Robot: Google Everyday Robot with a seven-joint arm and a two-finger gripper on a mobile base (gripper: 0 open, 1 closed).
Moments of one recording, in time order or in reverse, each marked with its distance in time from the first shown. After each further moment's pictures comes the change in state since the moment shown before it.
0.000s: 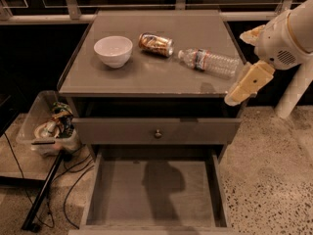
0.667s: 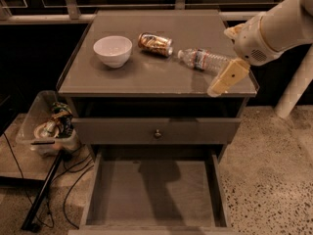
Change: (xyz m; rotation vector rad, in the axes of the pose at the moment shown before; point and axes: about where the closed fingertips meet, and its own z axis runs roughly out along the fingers) arm -0.016 -0.030 0.043 0.052 -0.038 -0.032
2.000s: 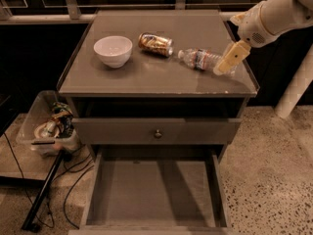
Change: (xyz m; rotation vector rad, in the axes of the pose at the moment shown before) arm 0.023 -0.092 0.039 0.044 -0.014 0.008
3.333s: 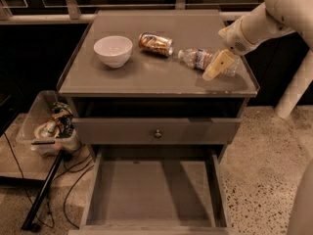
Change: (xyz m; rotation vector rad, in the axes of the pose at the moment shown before) arm 0.017 -0.007 0.066 -0.062 0.029 0.051
